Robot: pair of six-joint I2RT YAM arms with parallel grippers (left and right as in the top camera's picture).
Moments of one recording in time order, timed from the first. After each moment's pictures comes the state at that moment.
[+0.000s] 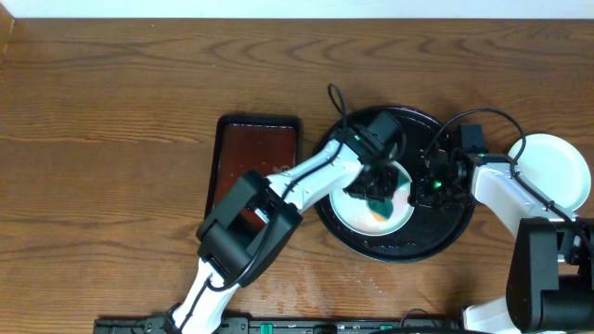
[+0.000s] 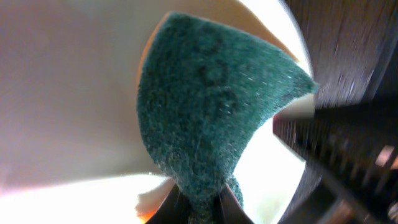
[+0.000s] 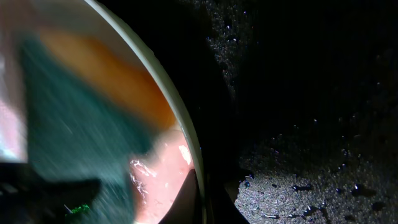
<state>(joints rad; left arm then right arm) -0.81 2.17 1.57 -0.70 0.40 -0.57 0.02 1.68 0.85 -0.64 -0.34 0.15</state>
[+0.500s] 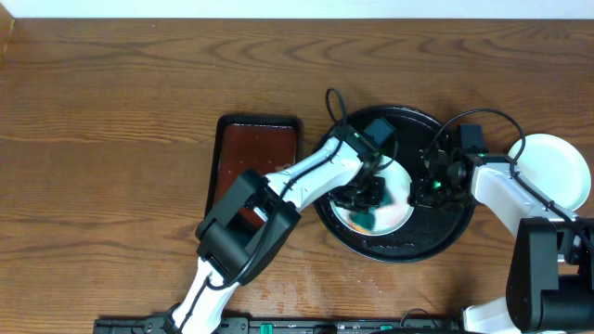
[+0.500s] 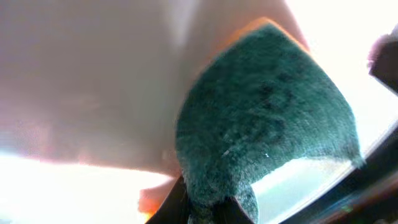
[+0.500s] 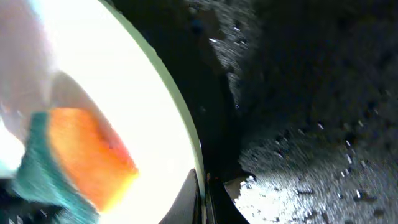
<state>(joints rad) -0.79 2.17 1.59 -0.96 0.33 -0.53 0.02 1.68 0.85 -0.64 -0.35 0.15</state>
